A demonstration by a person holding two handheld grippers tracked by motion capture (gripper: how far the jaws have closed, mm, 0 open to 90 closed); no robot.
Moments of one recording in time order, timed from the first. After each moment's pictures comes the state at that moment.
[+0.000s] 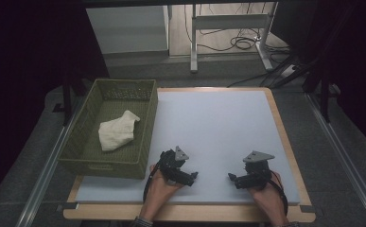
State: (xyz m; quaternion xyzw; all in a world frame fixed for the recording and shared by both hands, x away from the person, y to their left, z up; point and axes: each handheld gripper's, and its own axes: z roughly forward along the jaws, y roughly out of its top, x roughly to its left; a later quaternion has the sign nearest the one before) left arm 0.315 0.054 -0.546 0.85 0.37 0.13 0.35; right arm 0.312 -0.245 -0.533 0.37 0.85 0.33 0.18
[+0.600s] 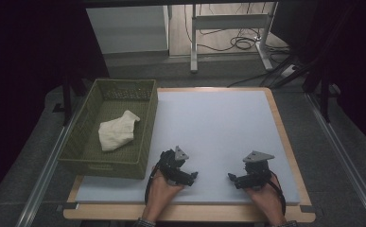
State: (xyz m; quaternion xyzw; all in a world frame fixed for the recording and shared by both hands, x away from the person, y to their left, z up) left arm 0.315 0.055 -0.546 0.85 0.37 0.13 0.35; right arm 0.313 -0.245 -0.534 0.38 0.85 0.34 0.17
